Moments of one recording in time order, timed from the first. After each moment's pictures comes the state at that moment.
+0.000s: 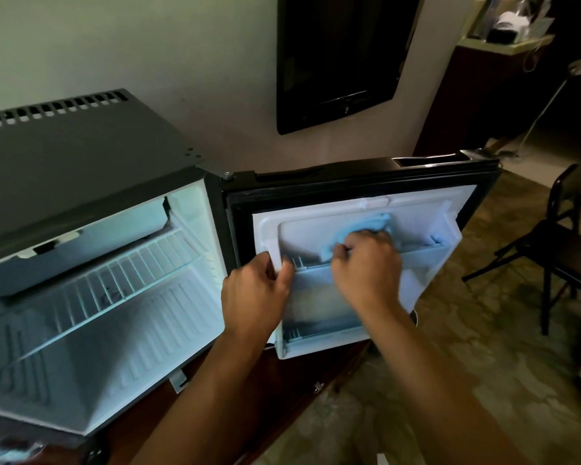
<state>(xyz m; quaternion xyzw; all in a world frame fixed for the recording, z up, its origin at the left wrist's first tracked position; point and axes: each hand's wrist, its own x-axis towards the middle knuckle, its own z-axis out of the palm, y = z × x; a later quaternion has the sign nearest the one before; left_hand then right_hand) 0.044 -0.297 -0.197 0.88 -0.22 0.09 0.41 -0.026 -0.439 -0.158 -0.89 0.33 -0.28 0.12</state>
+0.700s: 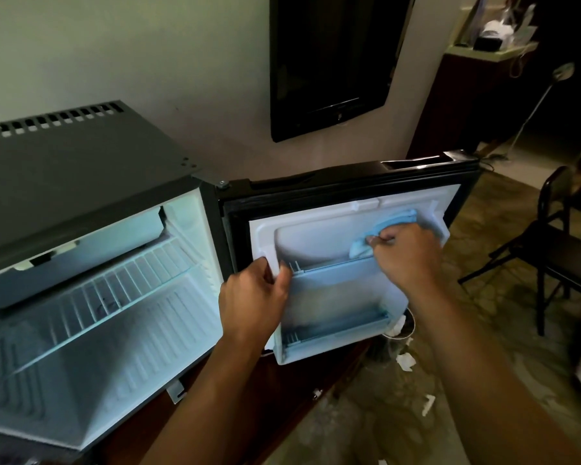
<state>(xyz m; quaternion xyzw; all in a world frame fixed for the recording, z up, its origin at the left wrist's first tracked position) 0.044 -0.300 -0.197 0.88 -0.23 0.12 0.40 -0.044 -0.510 -0.147 -0.88 0.37 -0.23 0.19</state>
